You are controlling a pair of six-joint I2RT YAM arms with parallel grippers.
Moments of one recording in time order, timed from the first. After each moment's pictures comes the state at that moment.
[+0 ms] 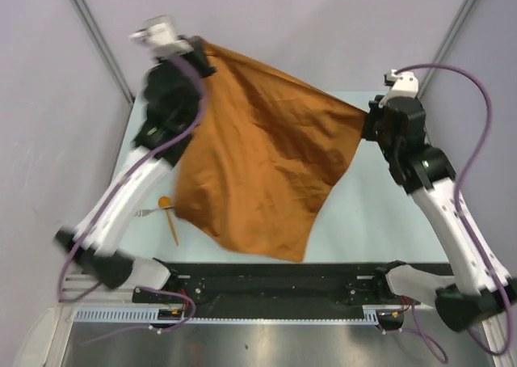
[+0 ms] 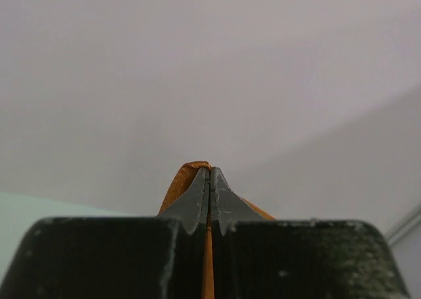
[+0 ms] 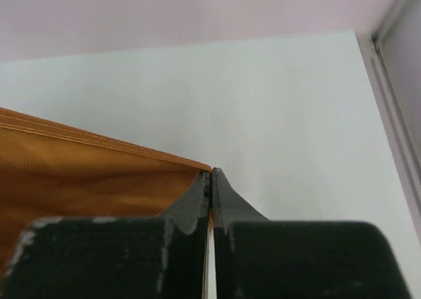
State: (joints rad) left arm -0.56 1.29 1.62 0.08 -0.56 -0.17; right arm 0.45 1.07 1.39 -0.57 0.39 0.21
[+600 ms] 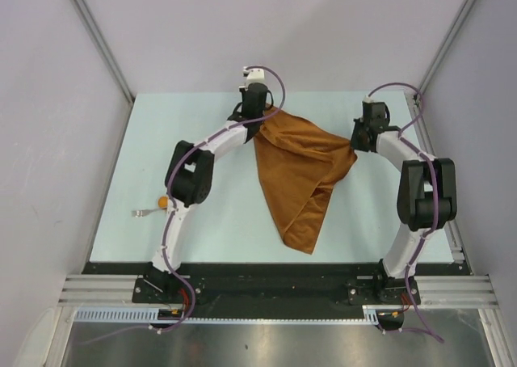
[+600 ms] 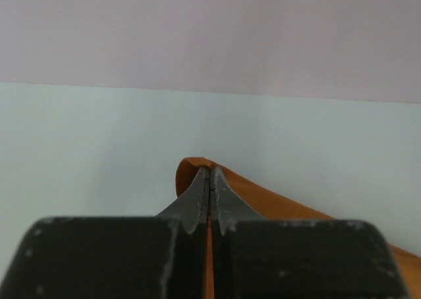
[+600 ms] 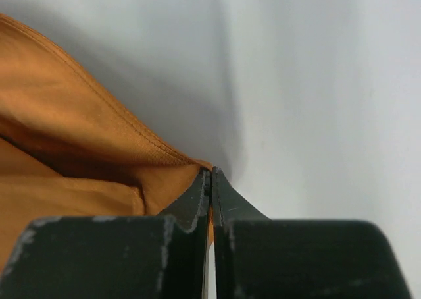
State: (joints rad) left arm -0.49 2.40 1.99 0.12 -0.55 -0.15; right arm 0.08 1.82 1.28 -0.30 0.05 0.25
